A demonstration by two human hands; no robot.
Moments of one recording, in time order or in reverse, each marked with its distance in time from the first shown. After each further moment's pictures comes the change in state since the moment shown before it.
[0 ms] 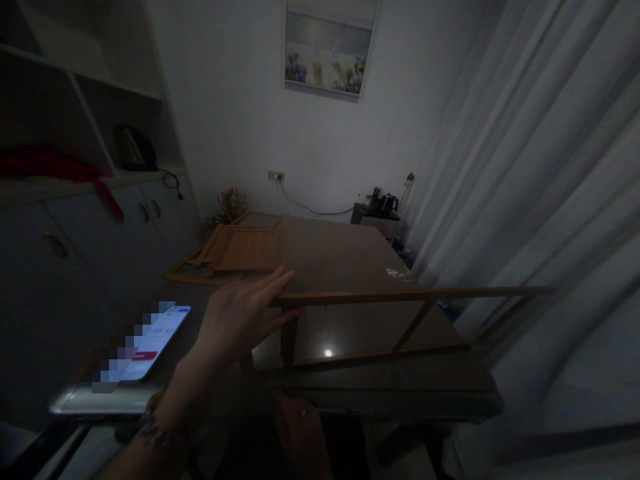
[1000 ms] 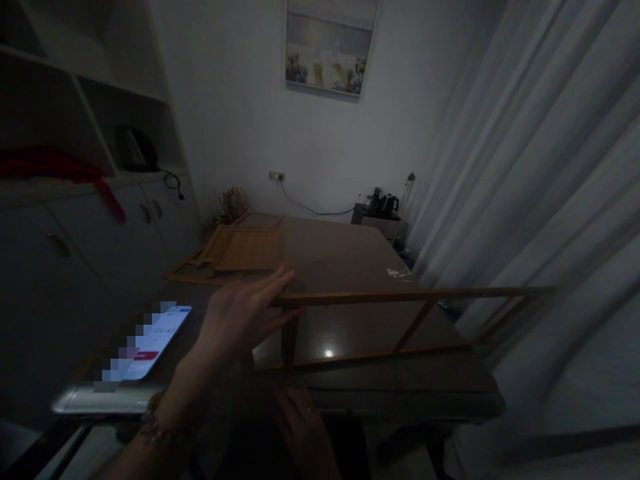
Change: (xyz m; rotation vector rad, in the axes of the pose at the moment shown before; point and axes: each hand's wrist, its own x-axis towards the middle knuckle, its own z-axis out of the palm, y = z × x) left_hand 0.000 0.000 0.001 -0.005 0.000 -0.009; right_hand 0.003 0.003 -0.011 -0.008 -0.153 -0.001
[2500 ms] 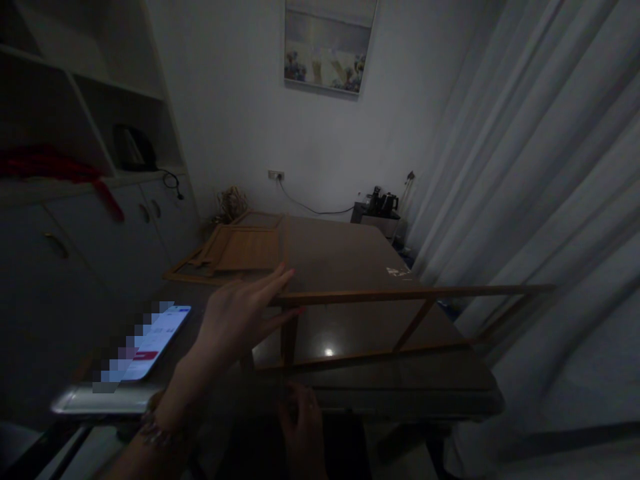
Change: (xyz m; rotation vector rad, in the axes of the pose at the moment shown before) left_hand 0.000 0.000 -0.001 0.016 0.008 0.003; right_hand 0.000 -0.010 0.023 0.144 0.281 0.345
